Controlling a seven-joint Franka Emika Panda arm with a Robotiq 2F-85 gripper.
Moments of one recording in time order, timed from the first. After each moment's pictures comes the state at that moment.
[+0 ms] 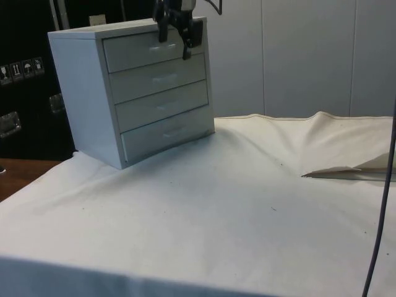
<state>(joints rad) 0.40 -0.01 -0.60 -2.23 -0.44 2.60 -0.94</state>
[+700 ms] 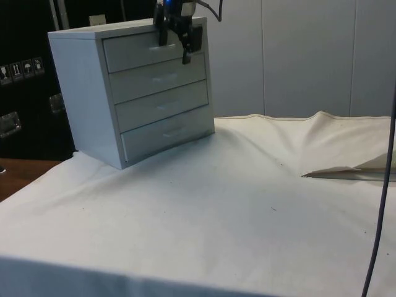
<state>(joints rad) 0.40 0.01 -0.61 -2.23 -0.44 2.63 -0.93</state>
